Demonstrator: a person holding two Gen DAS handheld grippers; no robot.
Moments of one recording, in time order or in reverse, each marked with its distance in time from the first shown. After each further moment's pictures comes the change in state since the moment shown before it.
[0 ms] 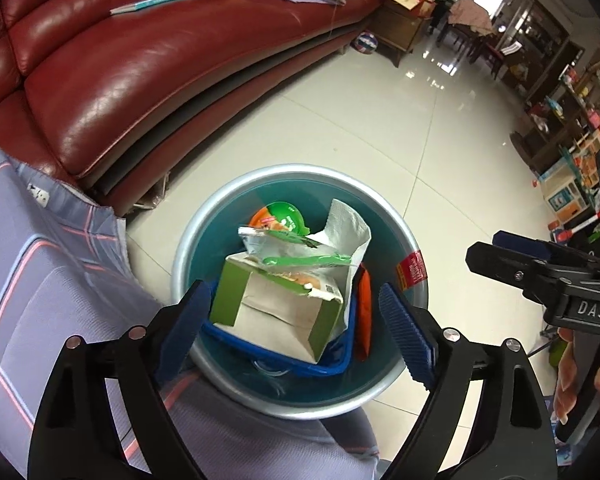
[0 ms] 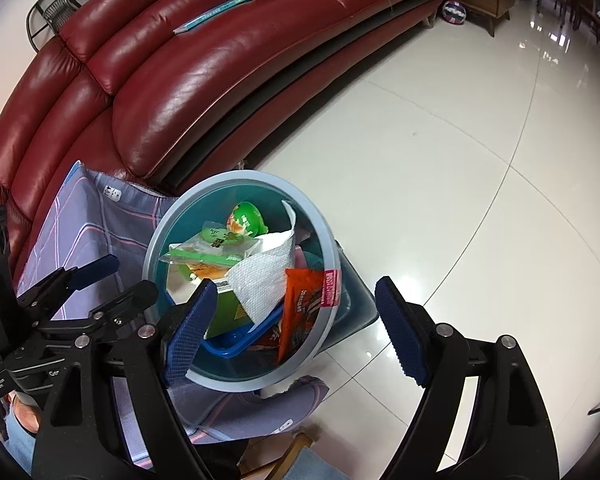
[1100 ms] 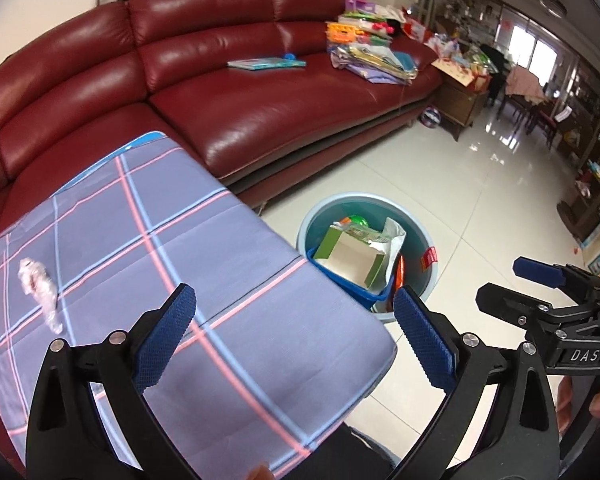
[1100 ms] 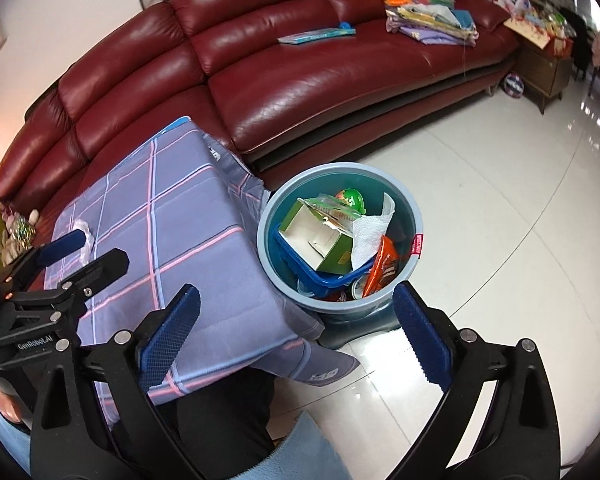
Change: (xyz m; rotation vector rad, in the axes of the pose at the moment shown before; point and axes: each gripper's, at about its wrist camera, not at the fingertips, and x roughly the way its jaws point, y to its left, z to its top) left arm -0.188 0.007 -0.120 -0.165 -0.258 0.251; right arm -0.109 0.098 -0.101 -0.288 -0.122 0.084
